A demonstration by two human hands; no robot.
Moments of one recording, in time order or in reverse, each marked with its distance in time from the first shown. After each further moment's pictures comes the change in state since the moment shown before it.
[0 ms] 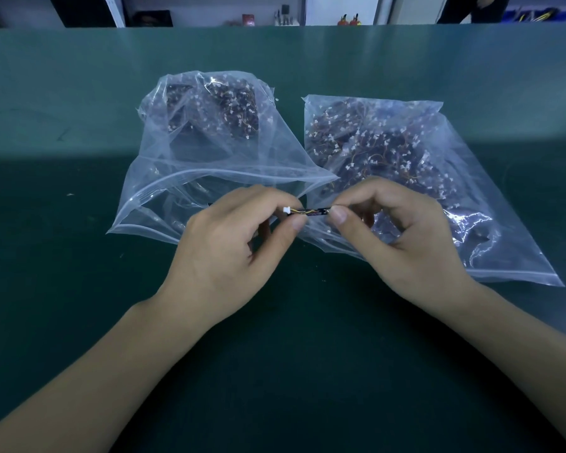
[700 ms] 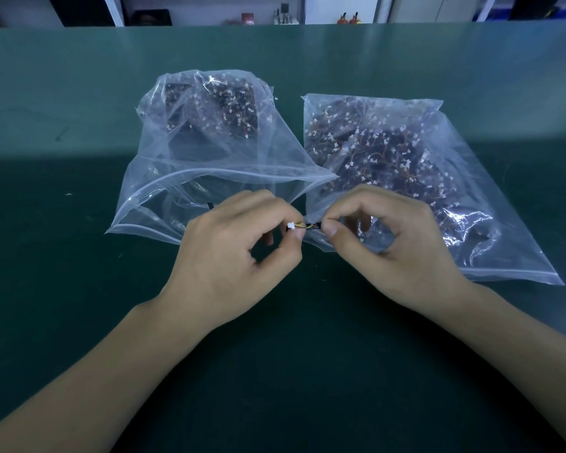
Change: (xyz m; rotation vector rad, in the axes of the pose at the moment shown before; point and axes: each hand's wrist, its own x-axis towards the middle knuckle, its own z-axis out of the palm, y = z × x) left_hand 0.001 0.009 -0.002 0.006 -0.051 0.015; right_hand -0.001 0.002 0.002 -0.094 -0.081 -0.067
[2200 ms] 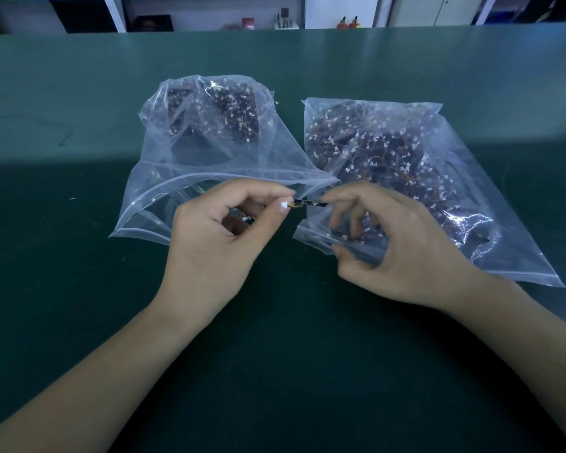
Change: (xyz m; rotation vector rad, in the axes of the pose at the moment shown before) left_hand 0.001 -0.009 0.003 -0.402 0.177 -0.323; right_hand 0.003 0.006 -0.015 -0.257 -0.147 -0.016
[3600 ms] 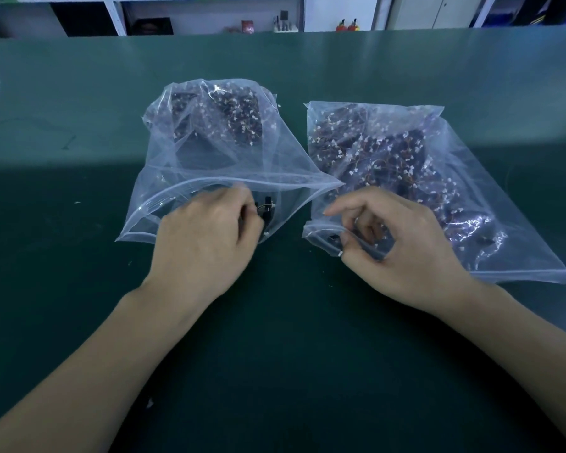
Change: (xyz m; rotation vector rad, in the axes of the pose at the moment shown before) left_hand 0.016 -0.014 -0.020 0.859 -0.068 0.117; right_hand -0.001 0.005 0.014 0.094 0.149 -0.005
